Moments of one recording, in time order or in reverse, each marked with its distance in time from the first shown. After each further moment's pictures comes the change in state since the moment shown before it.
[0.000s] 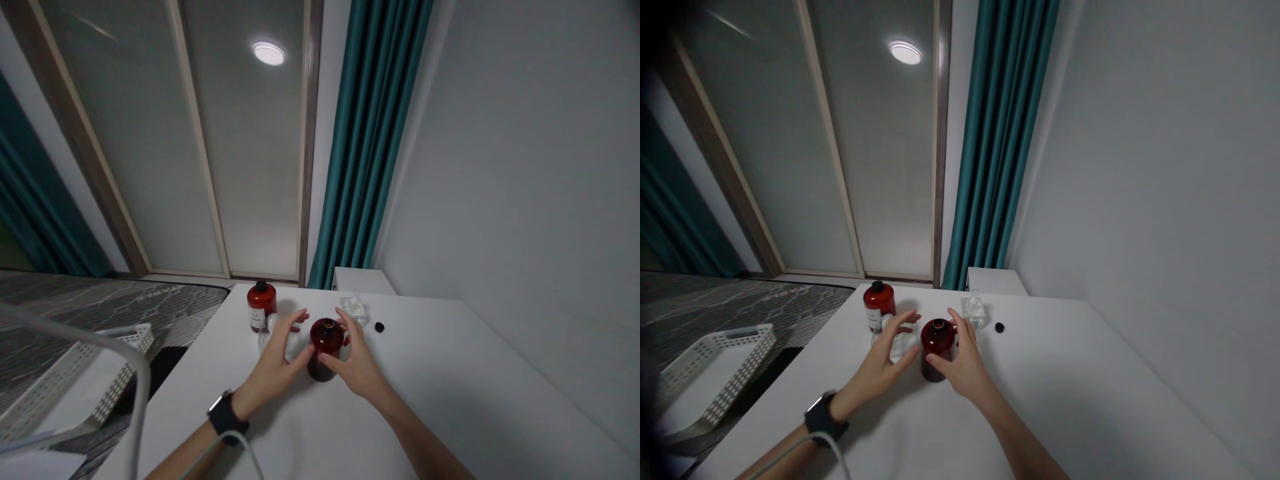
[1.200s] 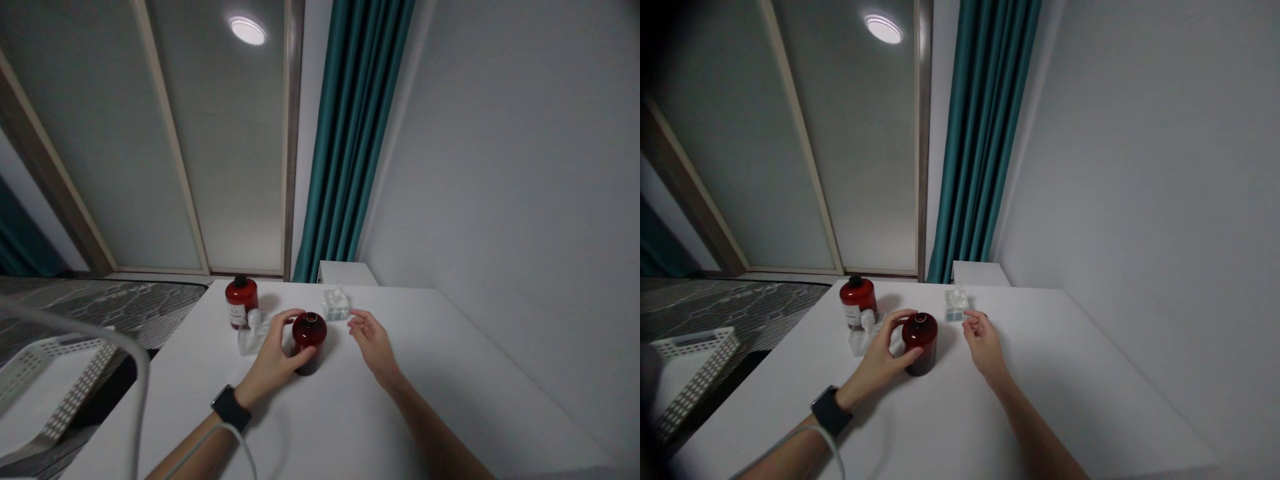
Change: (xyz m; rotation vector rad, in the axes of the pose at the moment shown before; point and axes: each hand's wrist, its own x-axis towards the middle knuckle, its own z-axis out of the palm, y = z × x) left_hand 0.002 -0.006 0.033 -0.124 0.009 -0.133; right_hand 0.002 0.053 -0.054 -0.095 0.240 0.025
